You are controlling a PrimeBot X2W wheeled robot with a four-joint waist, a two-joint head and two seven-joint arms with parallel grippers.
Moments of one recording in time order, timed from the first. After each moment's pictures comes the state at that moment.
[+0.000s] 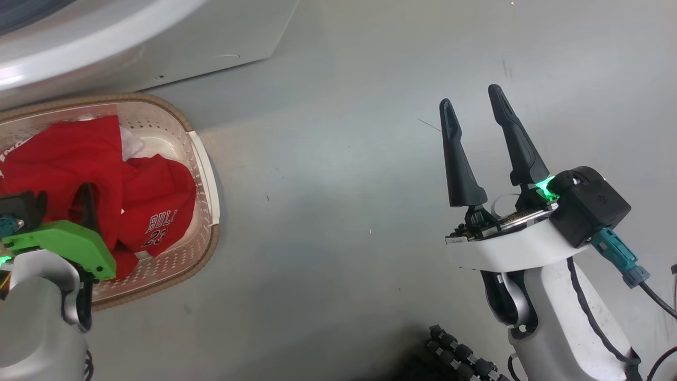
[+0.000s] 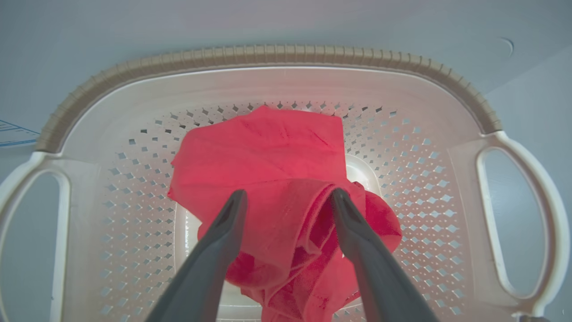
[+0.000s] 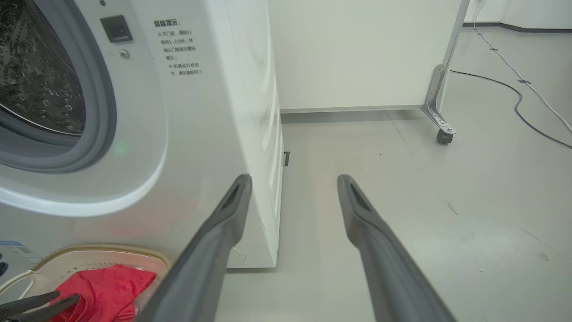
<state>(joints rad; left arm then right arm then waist) -0.51 0.22 -0.05 0.75 -0.39 0.01 -0.08 -0.29 -0.05 0.36 -0.09 0.35 -0.05 -0.26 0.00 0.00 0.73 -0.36</state>
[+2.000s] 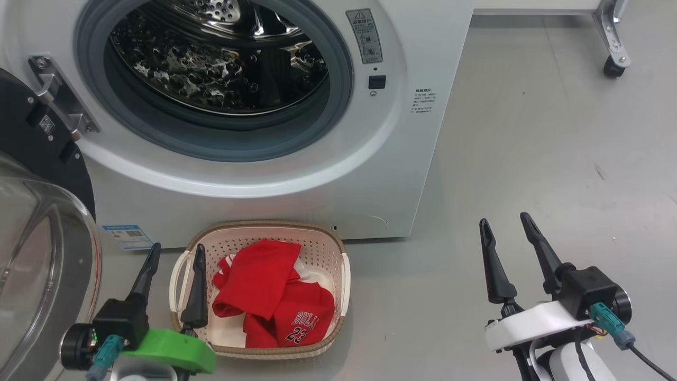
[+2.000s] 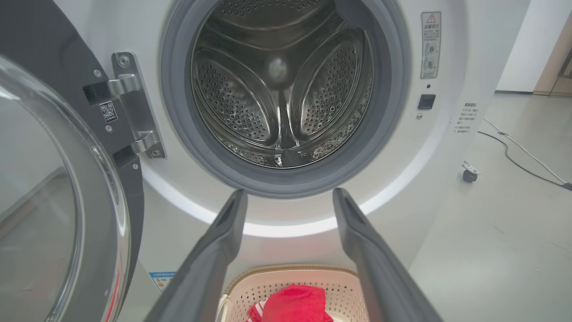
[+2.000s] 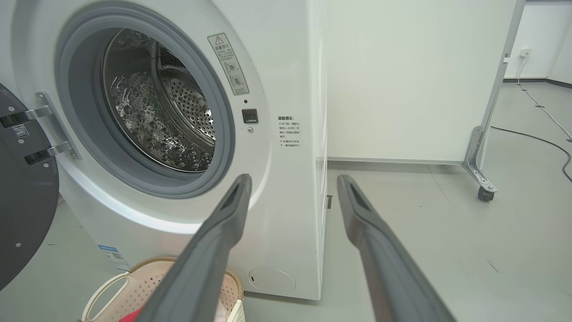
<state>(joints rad) -0.05 0.05 -0.13 0.20 -0.29 -0.02 -0.26 -0.02 -0.08 0.23 0.09 0.29 -0.03 -0.26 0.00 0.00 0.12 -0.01</state>
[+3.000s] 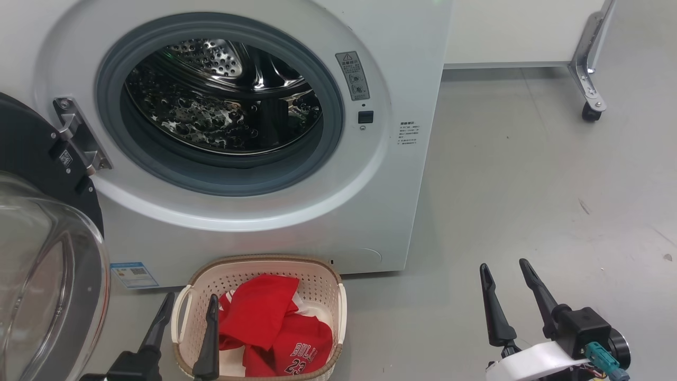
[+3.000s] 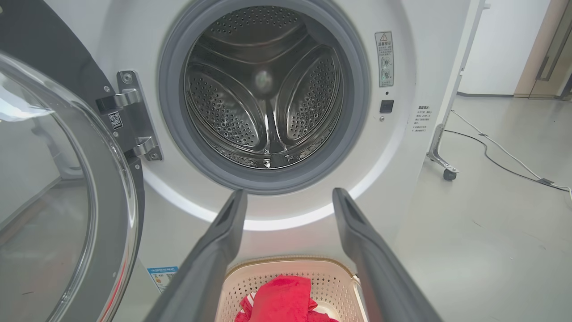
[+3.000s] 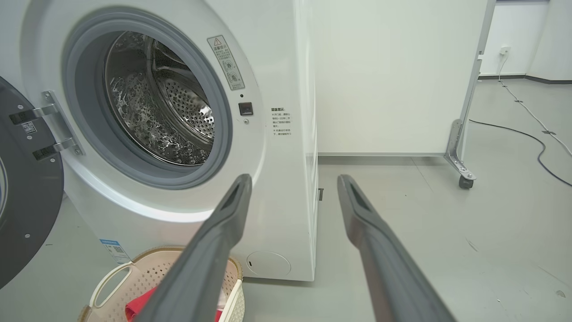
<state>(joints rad) 0.15 0.05 -0.16 0.06 -0.27 0.01 -0.24 0.12 -0.07 0.24 0.09 0.29 -0.05 -0.26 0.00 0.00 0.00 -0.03</state>
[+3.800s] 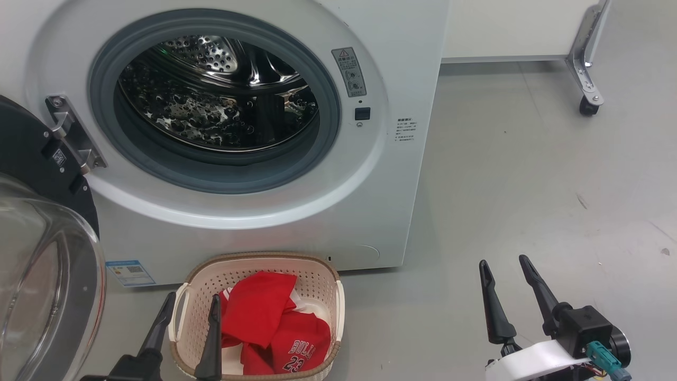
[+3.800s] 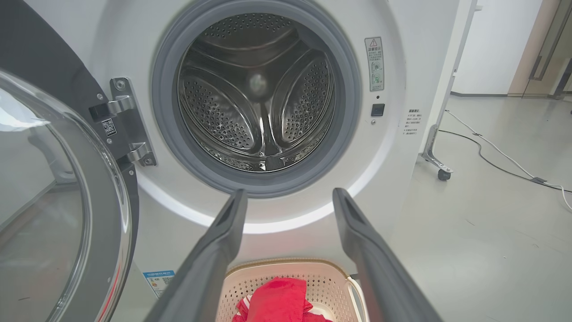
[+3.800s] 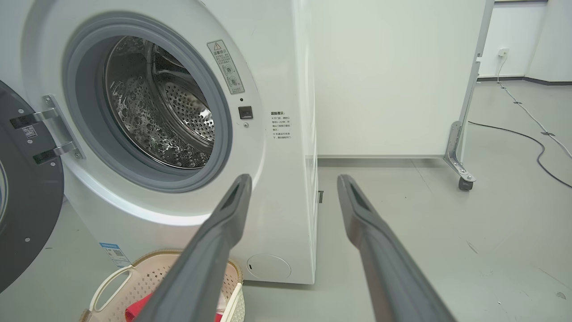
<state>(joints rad) 0.18 0.05 -0.17 -0.03 -0.26 0.02 -0.21 0.12 -0.07 0.24 0.06 0.29 -0.06 -0.26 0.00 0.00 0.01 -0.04</state>
